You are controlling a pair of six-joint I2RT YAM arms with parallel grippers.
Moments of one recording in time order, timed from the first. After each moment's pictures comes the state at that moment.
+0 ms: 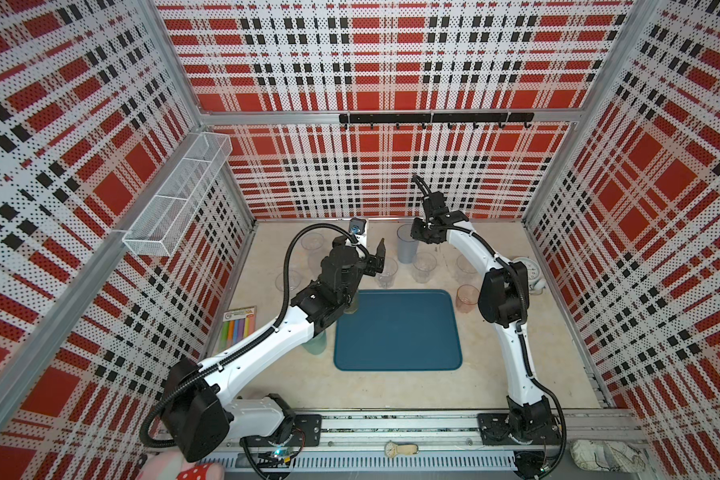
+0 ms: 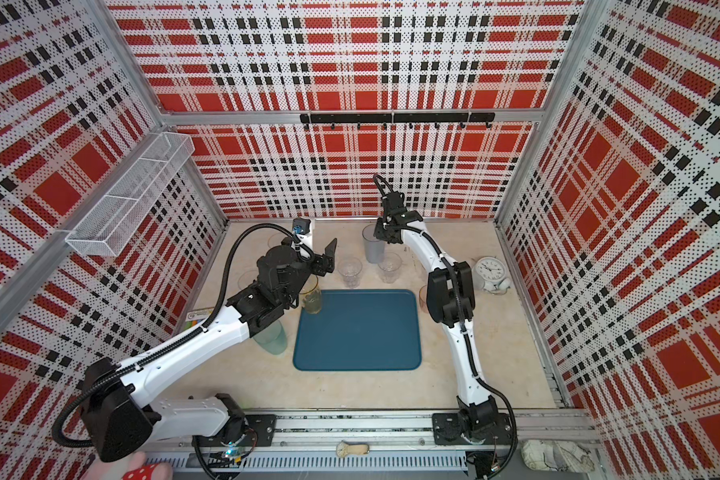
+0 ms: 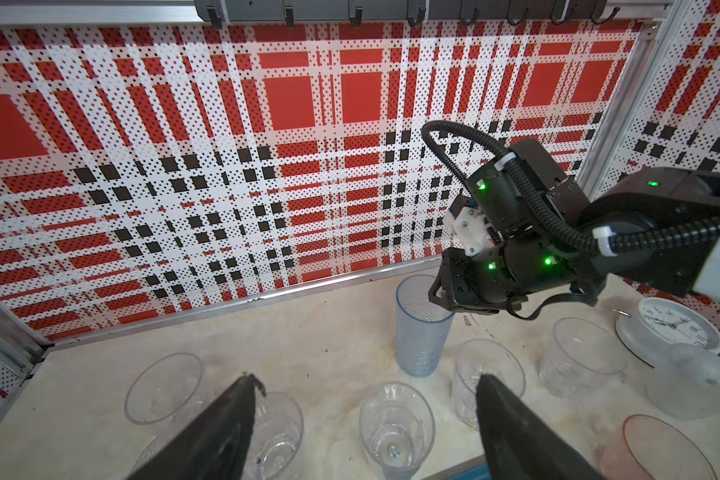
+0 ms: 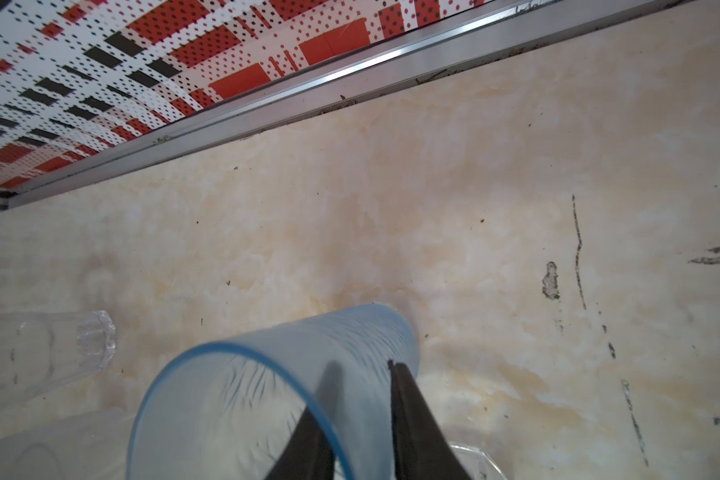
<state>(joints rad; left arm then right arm) -0.70 1.29 1.04 0.11 -0.43 -0.05 0.35 2.40 2.27 -0.74 -0.02 0.54</state>
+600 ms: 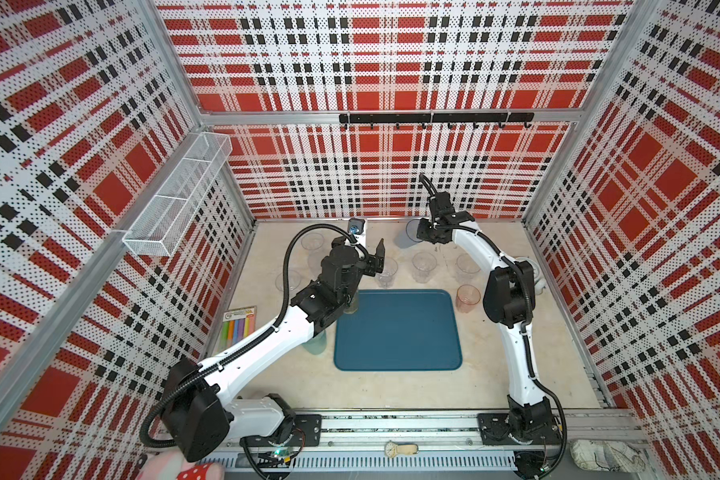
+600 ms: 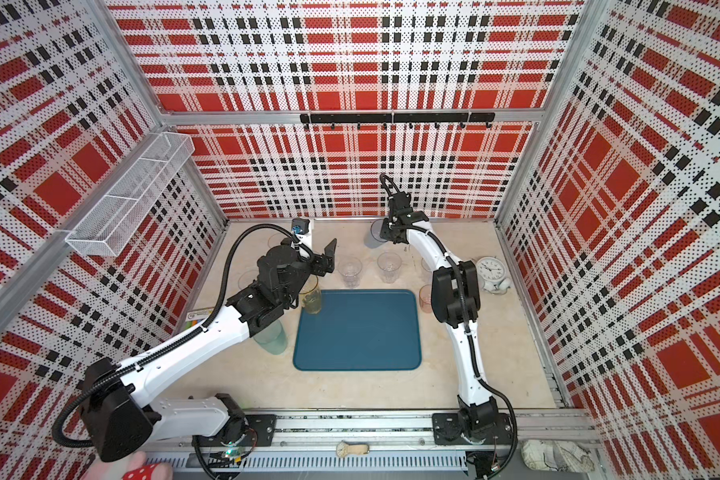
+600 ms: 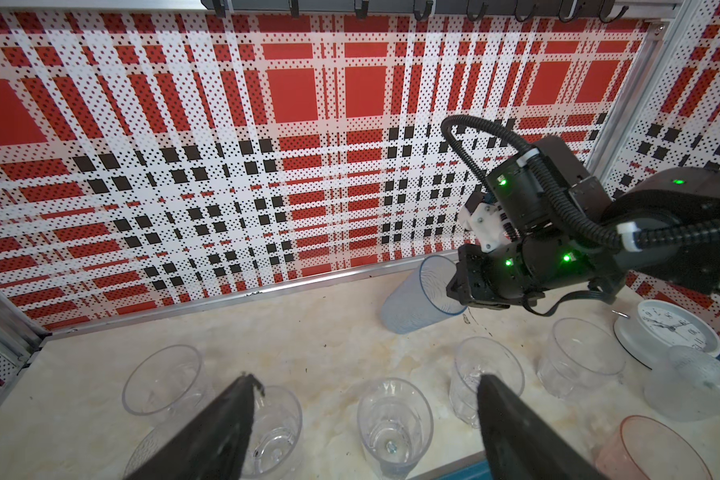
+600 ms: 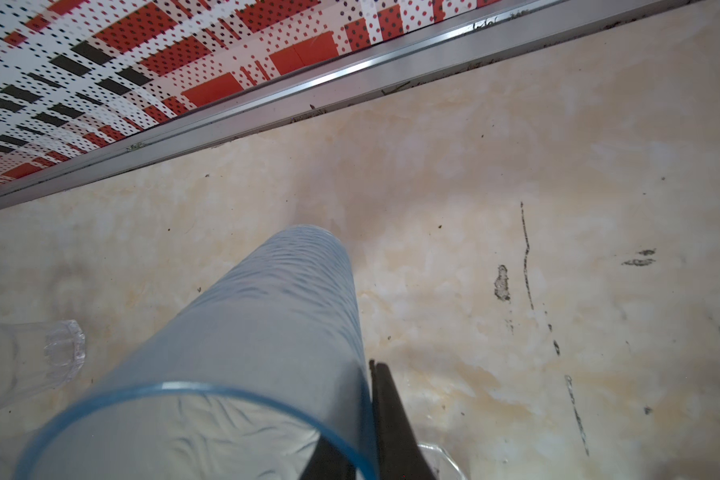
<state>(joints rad) -0.69 1.29 1.04 0.10 -0.43 -0.07 0.32 2.33 2.18 -0.72 0.00 0.52</state>
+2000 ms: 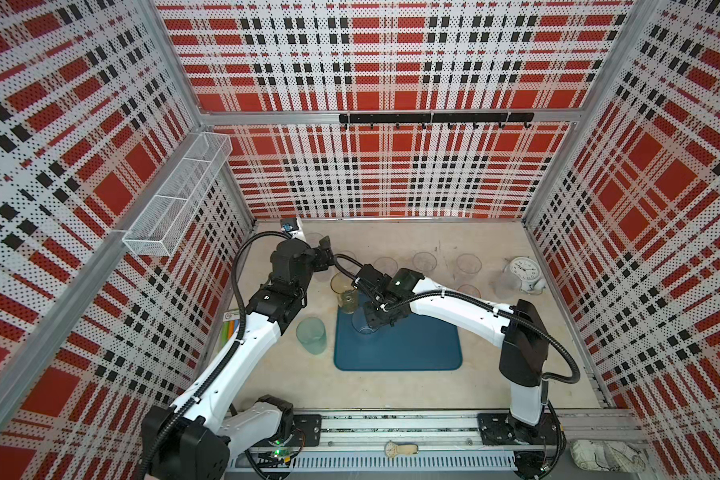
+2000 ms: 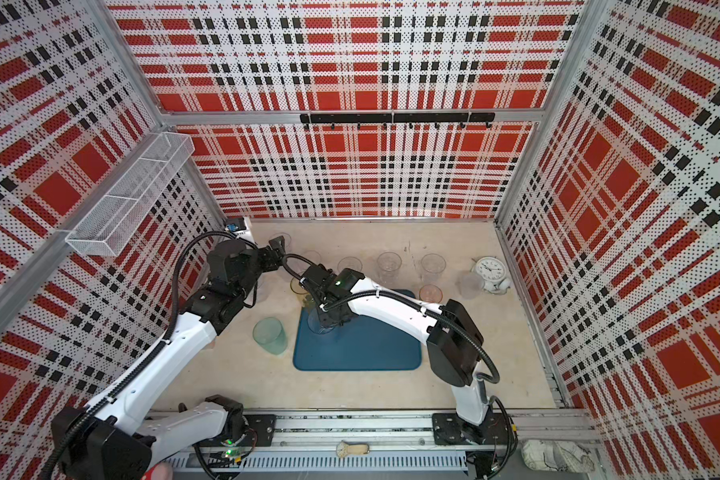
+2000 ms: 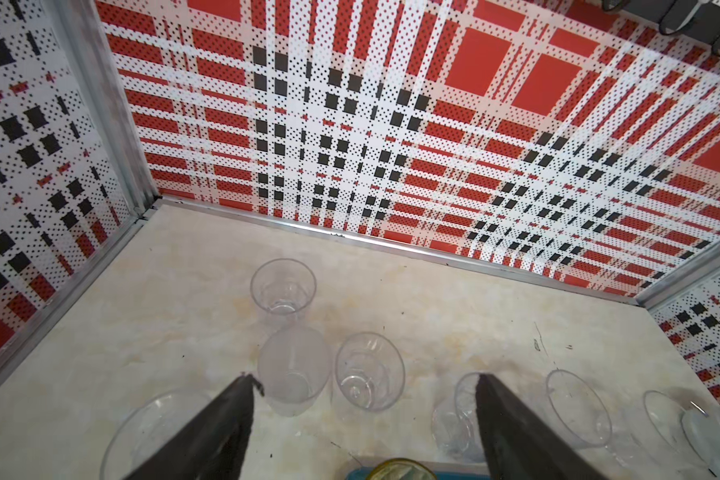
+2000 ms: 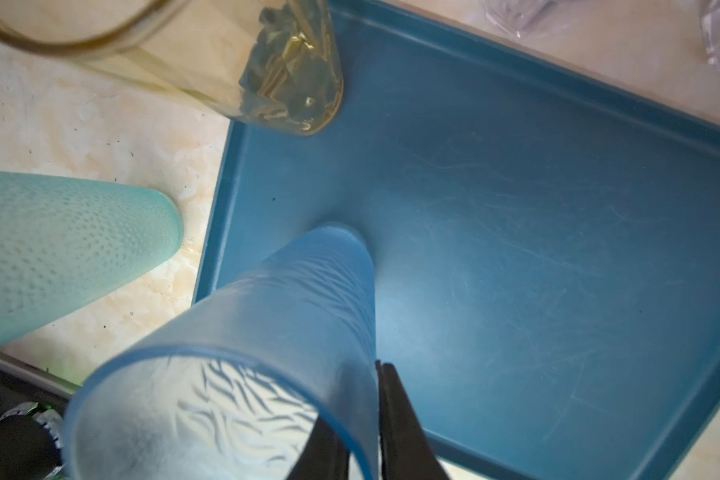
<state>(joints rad) -0.32 1.12 0.97 -0.13 -0.25 -0.34 1.01 1.95 1.73 -1.02 0.11 0.66</state>
